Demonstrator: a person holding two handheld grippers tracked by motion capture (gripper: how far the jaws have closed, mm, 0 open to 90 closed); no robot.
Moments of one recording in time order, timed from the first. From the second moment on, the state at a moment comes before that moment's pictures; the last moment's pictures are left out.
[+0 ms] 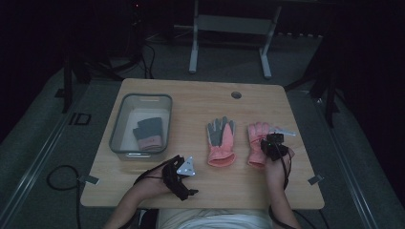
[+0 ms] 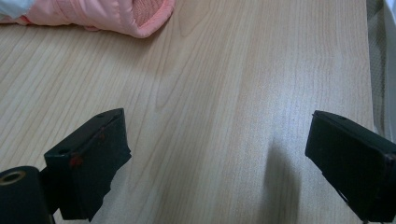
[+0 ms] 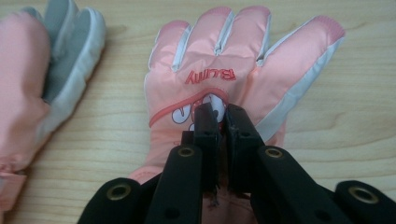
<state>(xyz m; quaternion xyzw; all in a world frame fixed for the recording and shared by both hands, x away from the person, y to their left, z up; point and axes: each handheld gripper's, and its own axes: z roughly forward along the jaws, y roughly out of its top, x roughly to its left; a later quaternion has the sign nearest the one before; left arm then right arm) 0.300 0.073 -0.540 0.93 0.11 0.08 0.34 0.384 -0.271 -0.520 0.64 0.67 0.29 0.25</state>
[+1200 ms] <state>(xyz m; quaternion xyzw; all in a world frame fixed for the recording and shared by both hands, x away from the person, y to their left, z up) 0.301 0.075 -0.541 0.93 0.12 0.08 0.34 0.399 -0.303 -0.509 0.46 0.81 0.30 0.21</state>
